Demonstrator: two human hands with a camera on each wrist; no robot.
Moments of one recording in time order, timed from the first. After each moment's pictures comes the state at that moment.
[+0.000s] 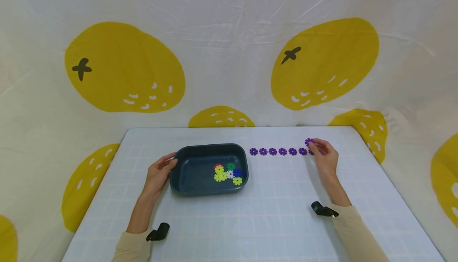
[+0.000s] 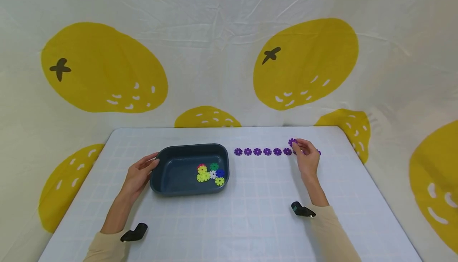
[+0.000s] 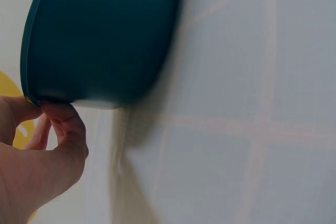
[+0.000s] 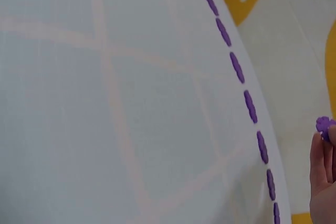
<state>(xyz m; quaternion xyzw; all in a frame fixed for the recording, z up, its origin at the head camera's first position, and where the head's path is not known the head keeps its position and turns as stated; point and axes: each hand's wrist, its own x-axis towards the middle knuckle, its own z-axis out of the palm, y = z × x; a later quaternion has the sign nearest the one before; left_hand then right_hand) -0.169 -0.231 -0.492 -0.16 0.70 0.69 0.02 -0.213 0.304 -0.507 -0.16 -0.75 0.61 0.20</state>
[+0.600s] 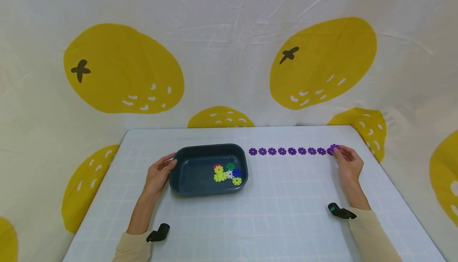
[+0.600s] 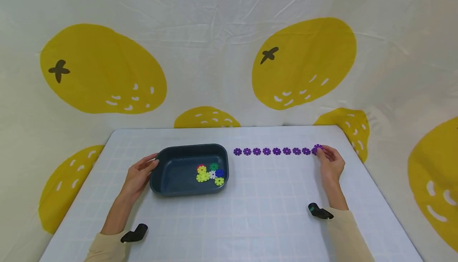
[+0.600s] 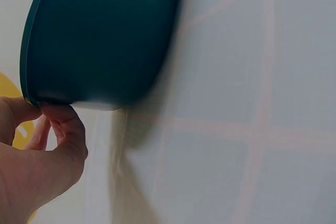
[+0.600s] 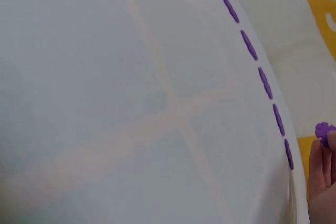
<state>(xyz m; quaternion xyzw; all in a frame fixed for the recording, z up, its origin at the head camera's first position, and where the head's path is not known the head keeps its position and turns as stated) -0.167 -0.229 -0.490 -0.16 0.70 0.70 0.02 -0.199 0.380 -0.518 -0.27 -0.66 0.66 0.22</state>
